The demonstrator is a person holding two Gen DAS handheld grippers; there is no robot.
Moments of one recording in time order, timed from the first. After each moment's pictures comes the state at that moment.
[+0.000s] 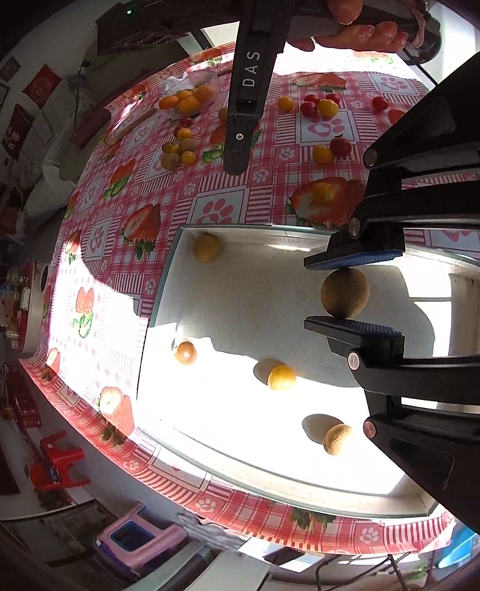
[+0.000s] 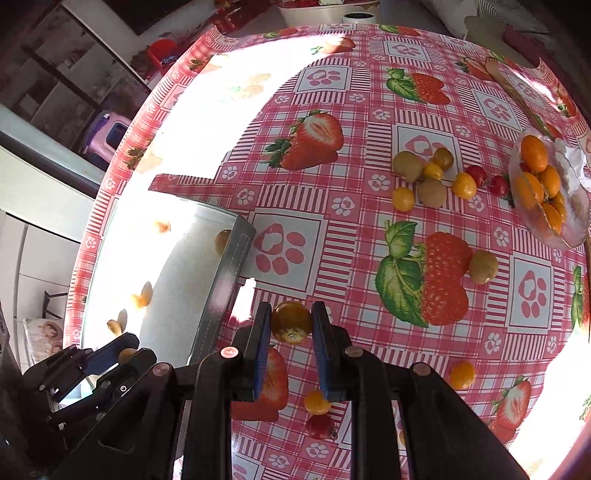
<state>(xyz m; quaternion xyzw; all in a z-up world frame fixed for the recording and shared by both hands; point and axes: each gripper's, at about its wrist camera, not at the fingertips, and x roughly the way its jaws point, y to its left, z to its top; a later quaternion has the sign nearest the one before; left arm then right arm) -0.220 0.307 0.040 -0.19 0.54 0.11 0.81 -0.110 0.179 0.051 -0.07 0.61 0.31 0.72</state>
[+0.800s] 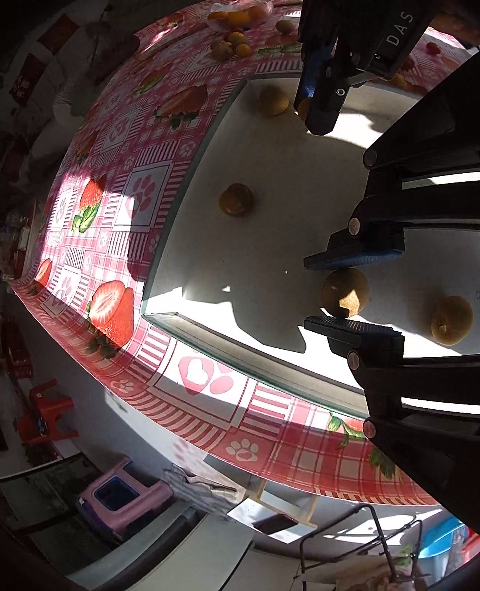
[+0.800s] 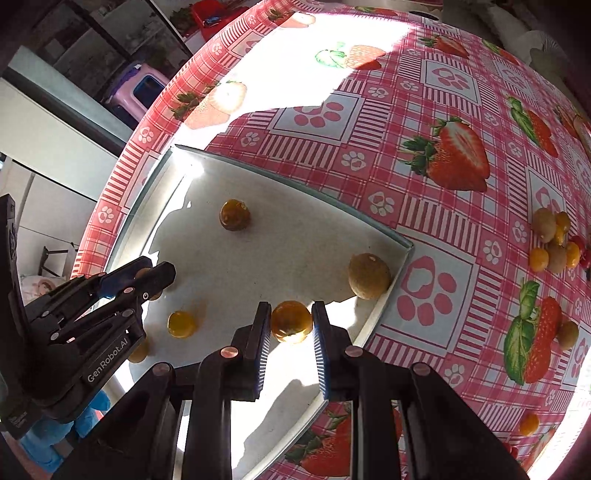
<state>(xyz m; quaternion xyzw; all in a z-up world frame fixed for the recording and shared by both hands) -0.193 0.396 -0.006 -0.17 0.55 0.20 0.79 -0.131 0.282 0.016 -0.14 0.62 0.35 0.69</state>
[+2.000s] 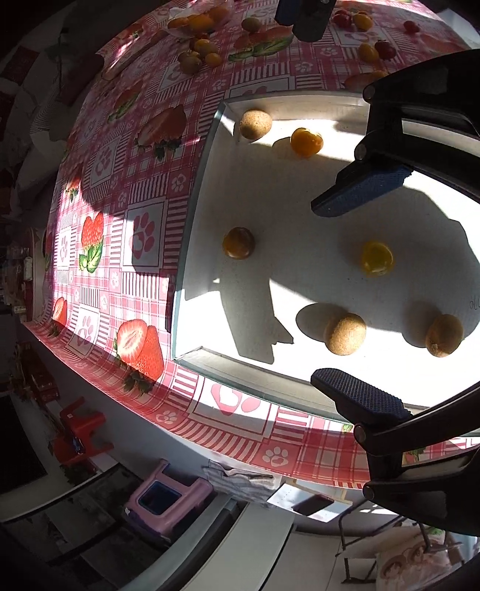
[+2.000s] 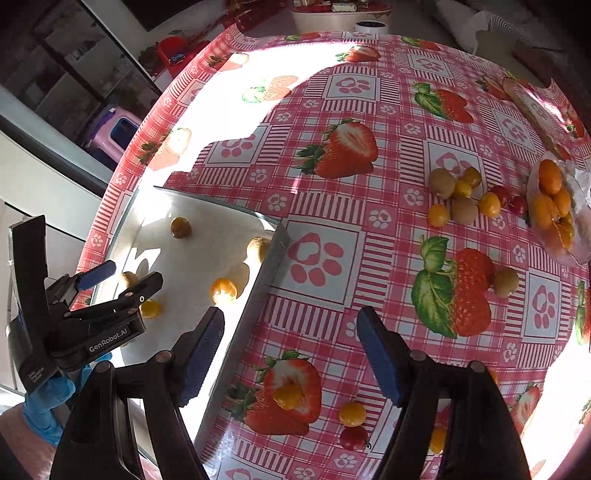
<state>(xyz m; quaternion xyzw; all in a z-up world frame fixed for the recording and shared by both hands) -0.178 0.353 0.012 -0.09 0.55 0.19 0.81 -0.115 0.180 0.054 -0.08 0.61 0.28 0.74</state>
